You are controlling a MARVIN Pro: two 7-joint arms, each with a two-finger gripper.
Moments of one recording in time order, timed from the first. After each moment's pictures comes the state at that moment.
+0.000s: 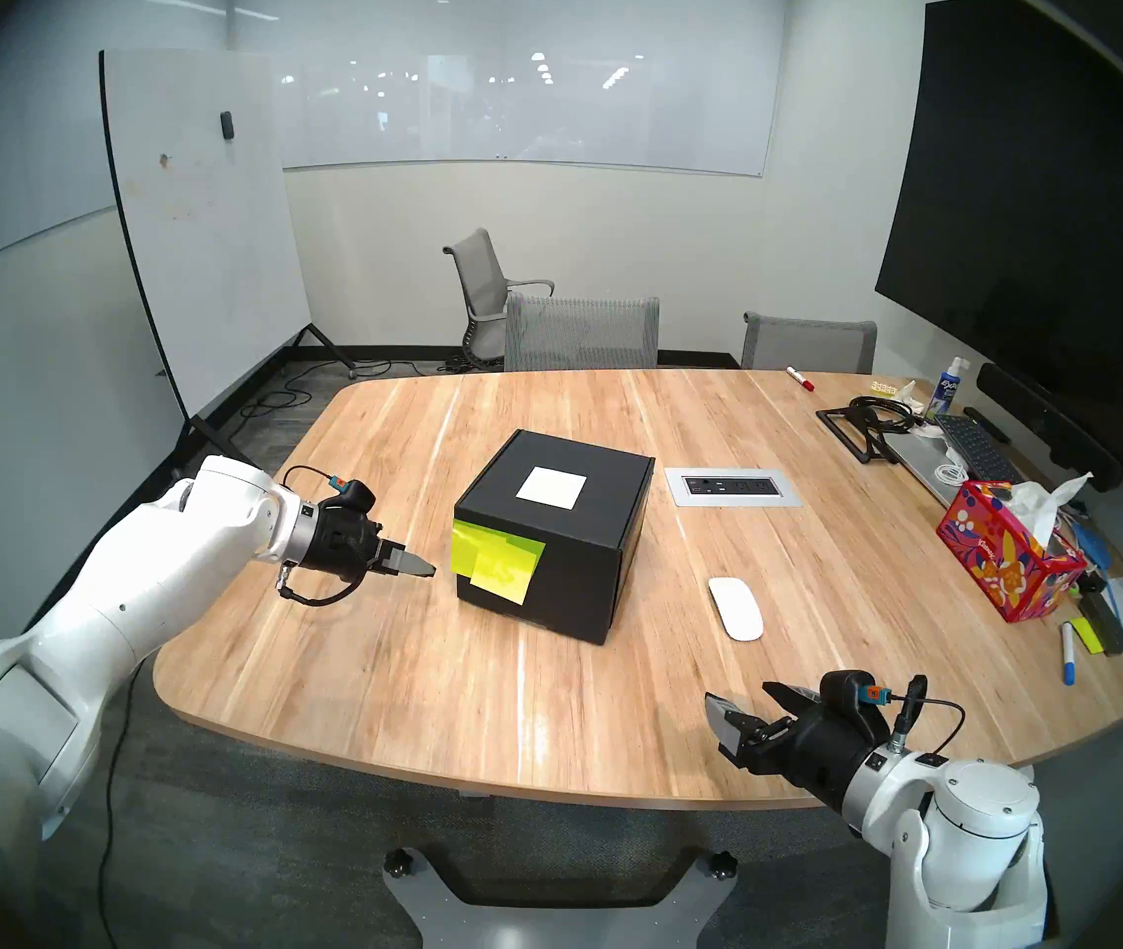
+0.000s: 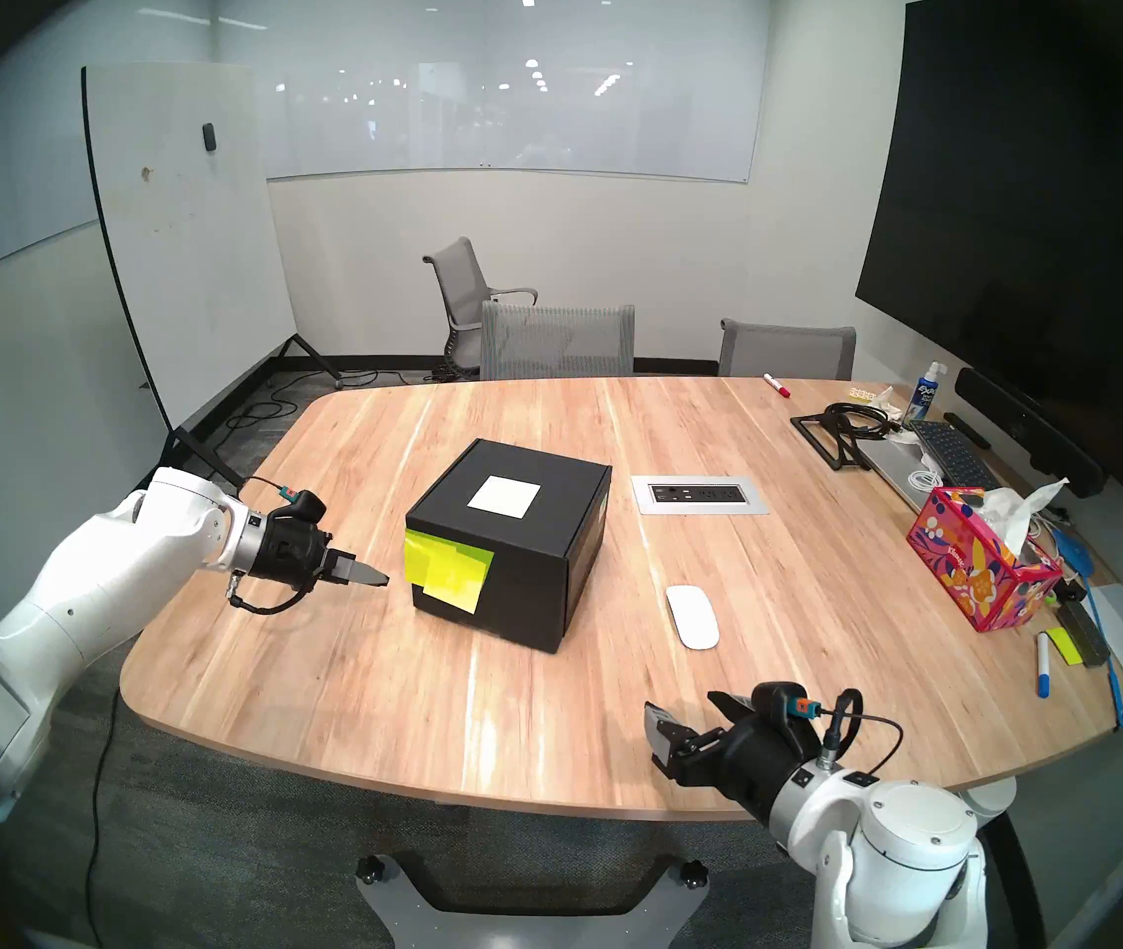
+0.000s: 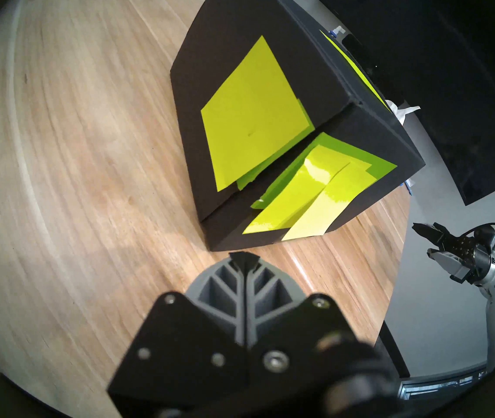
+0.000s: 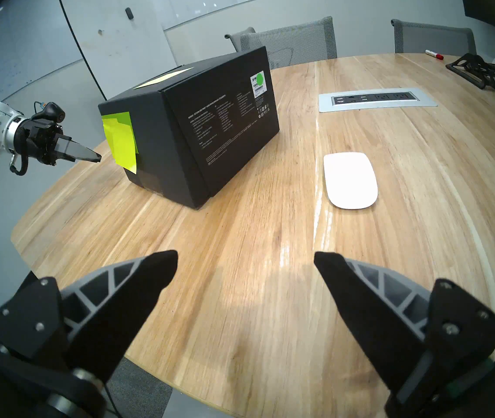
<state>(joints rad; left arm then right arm) 0.91 -0.83 -0.95 -1.05 -0.76 0.85 -0.97 -2.22 -1.67 1.86 -2.29 -0.01 0.60 0.69</state>
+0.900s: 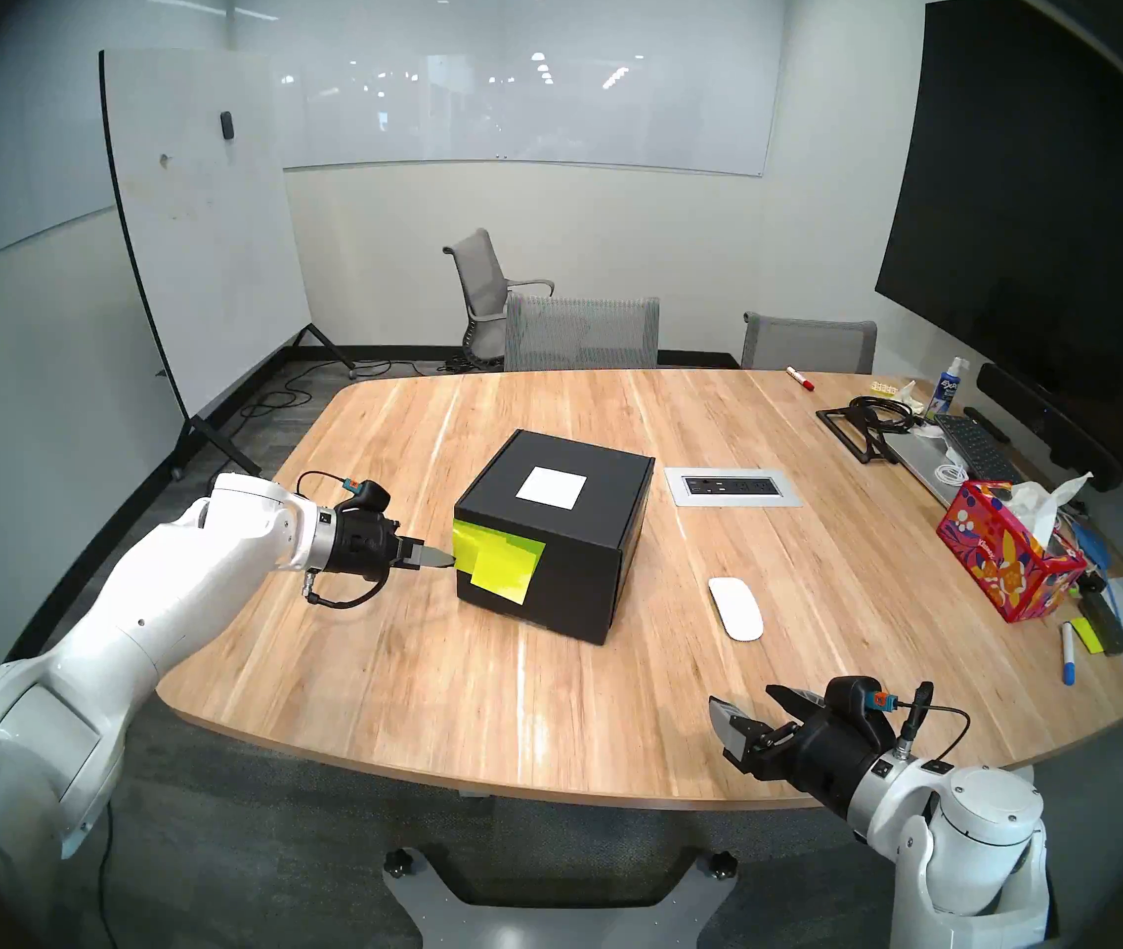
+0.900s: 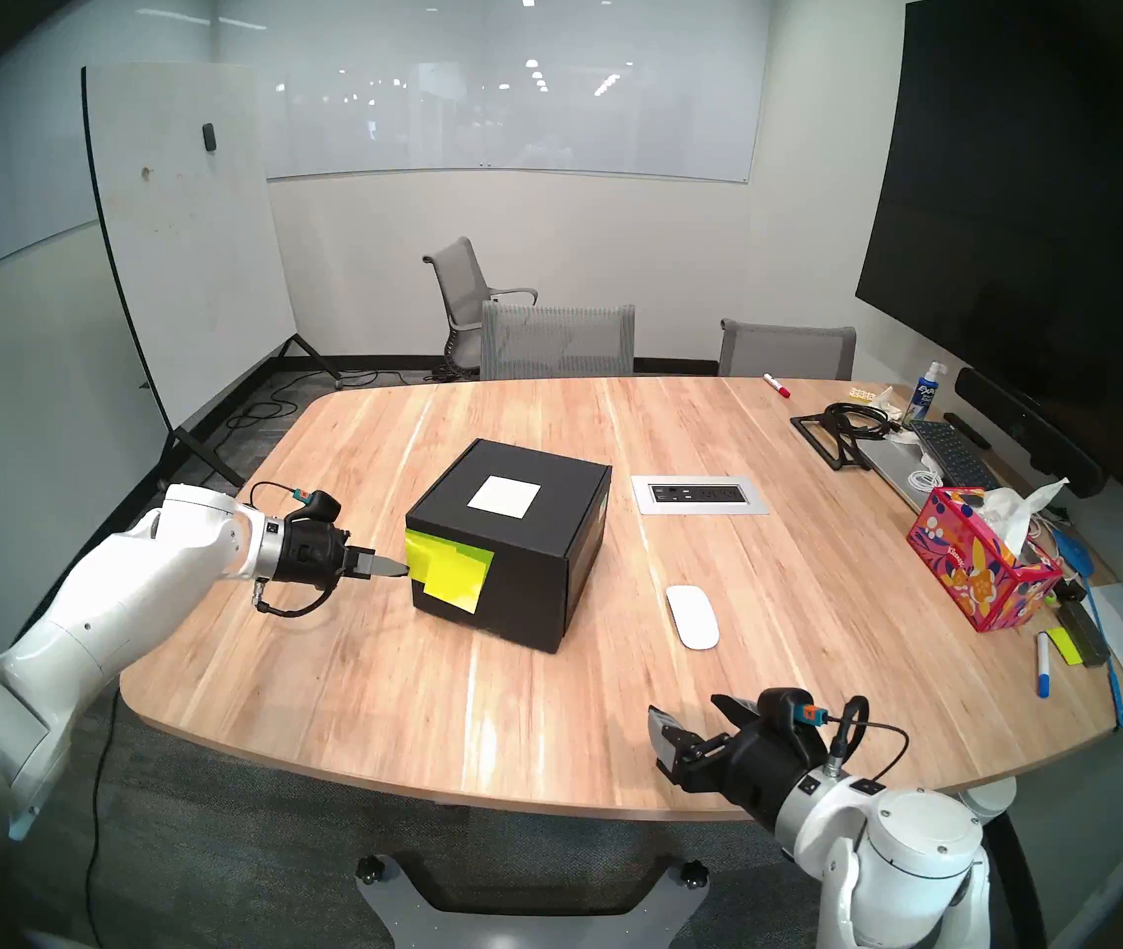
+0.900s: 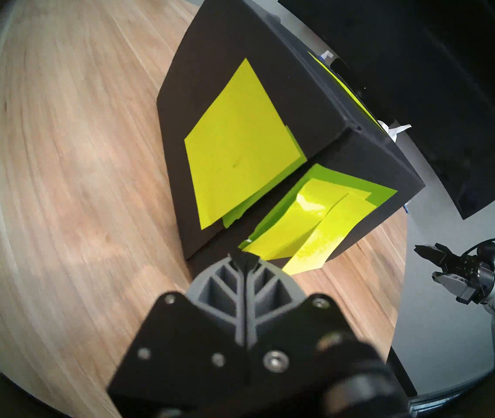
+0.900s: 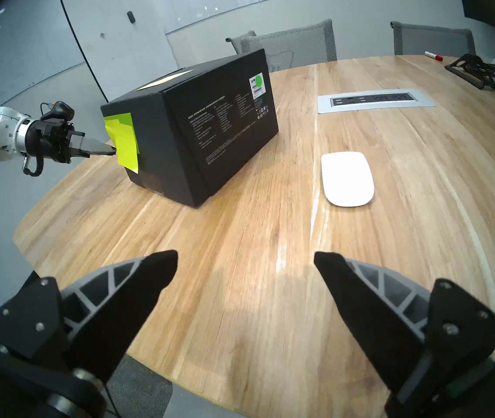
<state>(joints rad) 0.95 -0.88 -1.01 -1.06 -0.80 0.76 -0.88 -2.23 -1.68 1.89 -2.27 0.00 0.55 0.72</state>
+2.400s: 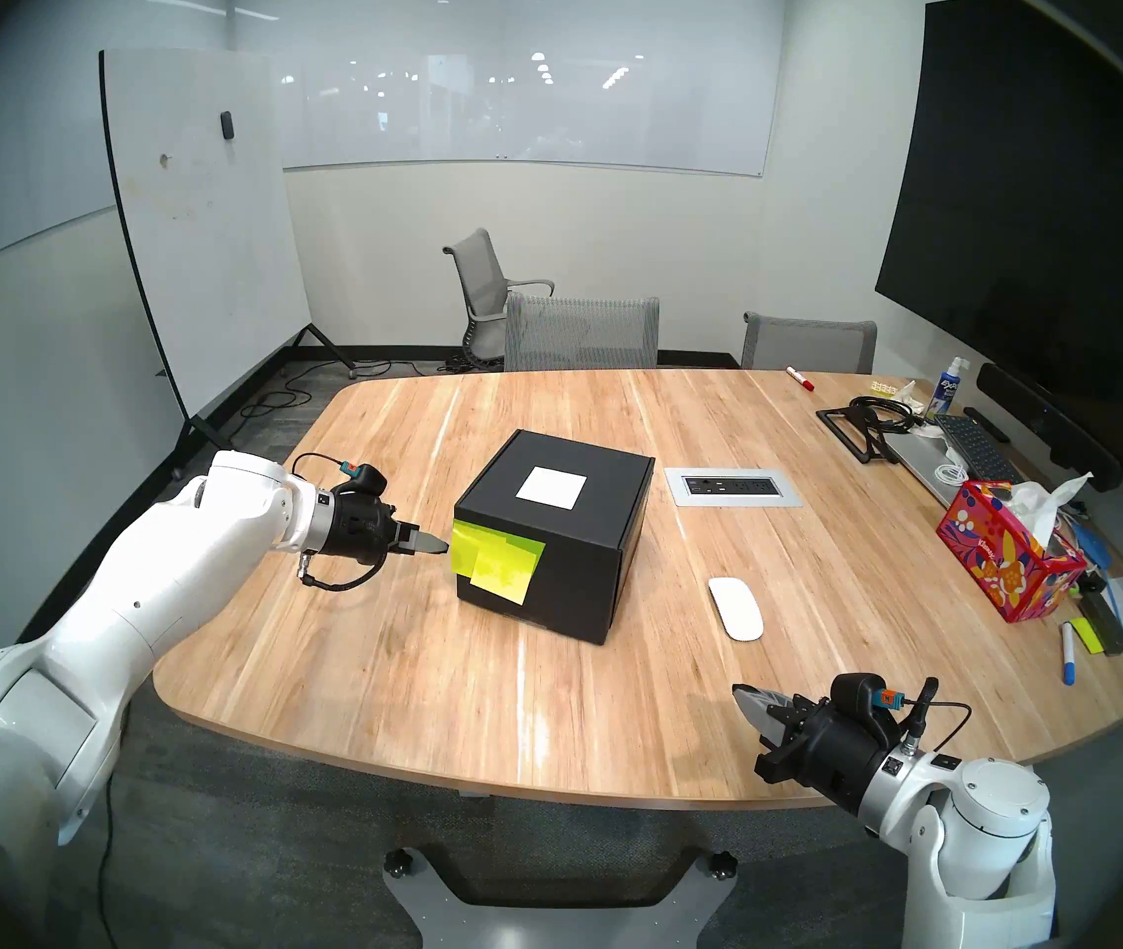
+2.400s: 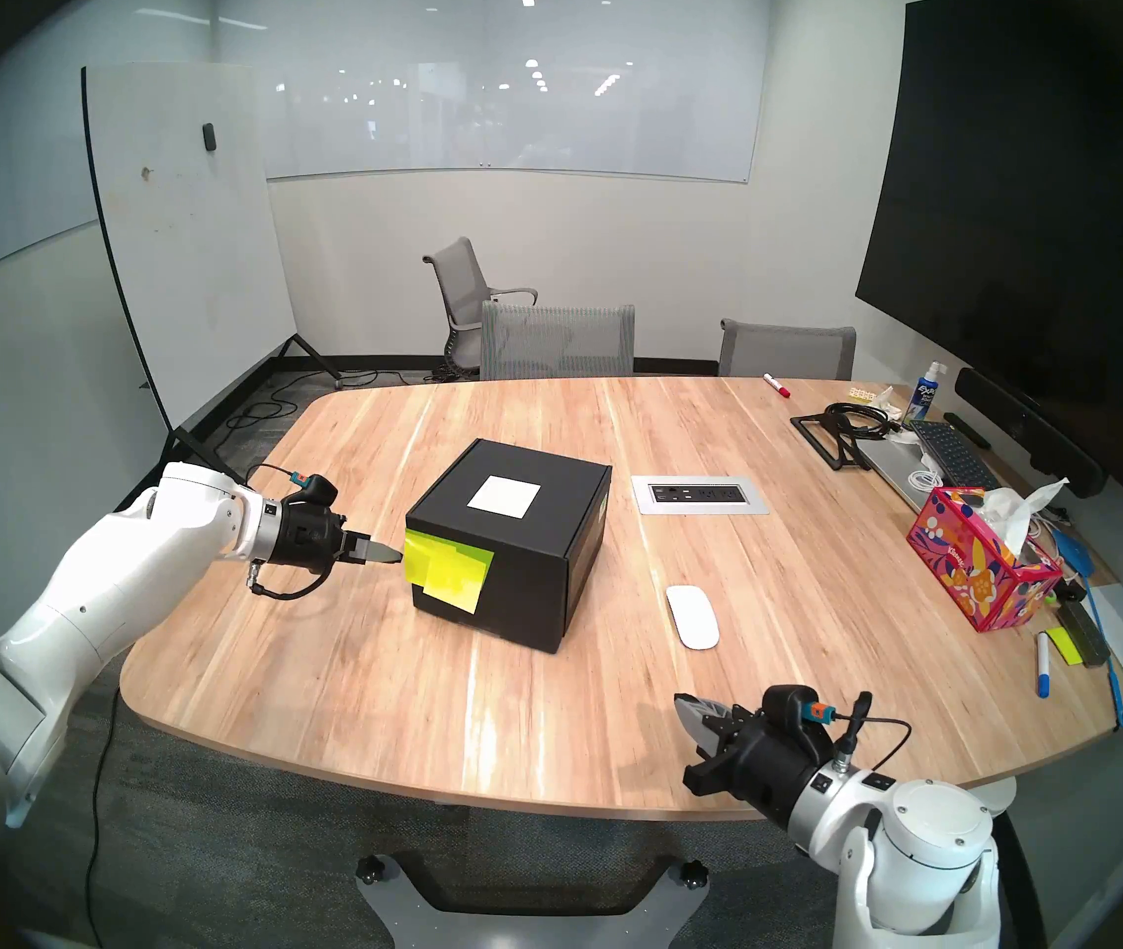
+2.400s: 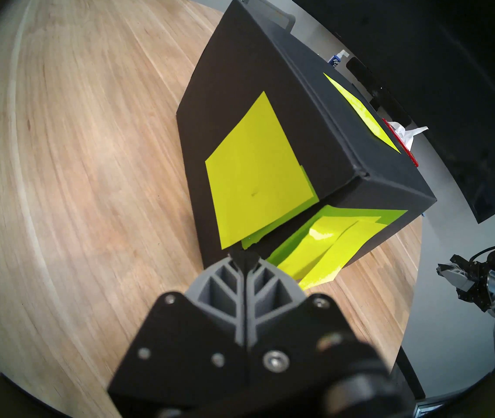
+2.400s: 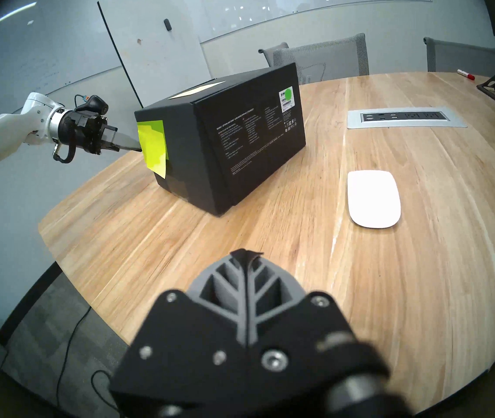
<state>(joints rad) 0.92 -0.87 -1.01 -1.08 -0.79 0.81 -0.85 -2.18 -1.62 1.93 -2.21 0.04 0.49 0.85</state>
